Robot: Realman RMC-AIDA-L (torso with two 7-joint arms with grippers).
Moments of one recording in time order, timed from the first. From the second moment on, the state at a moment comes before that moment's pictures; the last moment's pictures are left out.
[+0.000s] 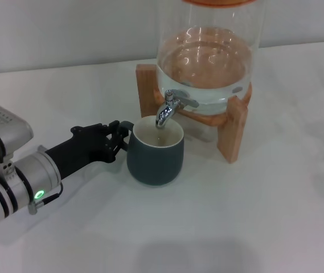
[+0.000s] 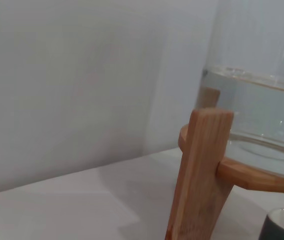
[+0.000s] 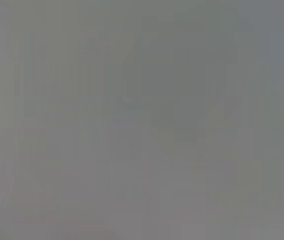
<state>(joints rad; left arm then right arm) -0.77 -2.09 0.73 -0.04 -1.62 -1.01 2.32 0.27 2.00 -0.46 -0.26 2.14 1.29 -2.22</state>
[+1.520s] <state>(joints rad) -0.77 -2.10 0.73 -0.04 -1.57 -0.99 2.35 0.28 2.00 -0.45 -0.26 2.14 1.28 -2.22</state>
